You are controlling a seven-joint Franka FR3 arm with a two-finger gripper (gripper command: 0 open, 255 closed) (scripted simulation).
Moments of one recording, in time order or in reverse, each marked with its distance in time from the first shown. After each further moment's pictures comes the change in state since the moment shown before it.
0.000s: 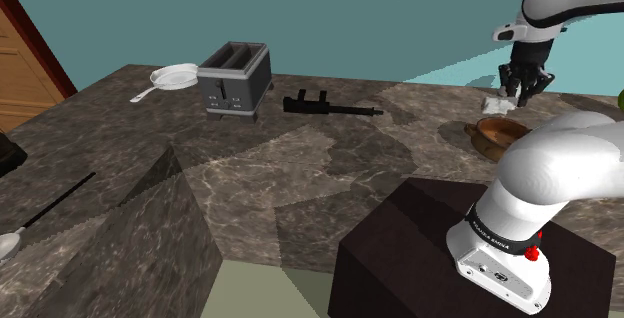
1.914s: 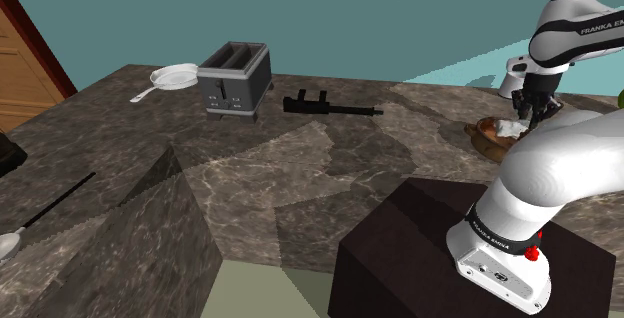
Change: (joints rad) arm 0.050 0.178 -0.387 0.024 -0.219 0.282 -0.110
